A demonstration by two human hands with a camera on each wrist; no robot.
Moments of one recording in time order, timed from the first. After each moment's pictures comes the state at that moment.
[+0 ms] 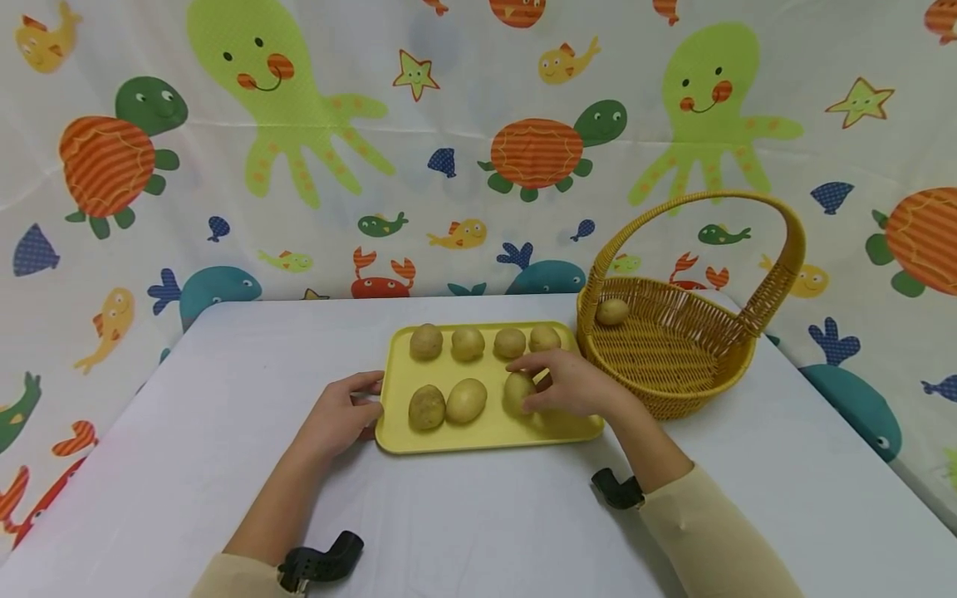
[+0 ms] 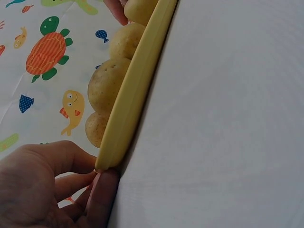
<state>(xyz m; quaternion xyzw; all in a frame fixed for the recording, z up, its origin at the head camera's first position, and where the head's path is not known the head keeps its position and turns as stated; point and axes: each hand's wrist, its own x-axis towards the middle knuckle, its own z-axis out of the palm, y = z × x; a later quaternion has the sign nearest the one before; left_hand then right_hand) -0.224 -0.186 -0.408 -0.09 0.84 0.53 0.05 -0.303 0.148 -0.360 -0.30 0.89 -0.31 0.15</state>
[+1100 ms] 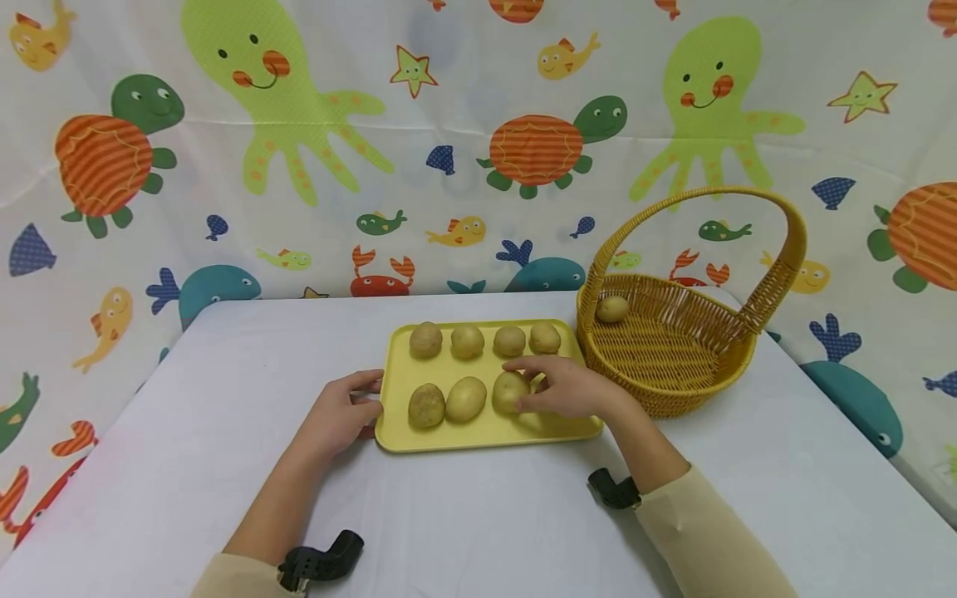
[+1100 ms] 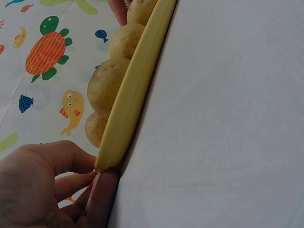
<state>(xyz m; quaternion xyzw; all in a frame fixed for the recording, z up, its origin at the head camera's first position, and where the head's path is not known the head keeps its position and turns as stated) -0.224 -0.186 -0.409 -0.09 0.84 0.53 0.04 -0.301 0.149 -0.367 -0.30 0.88 -0.30 0.18</state>
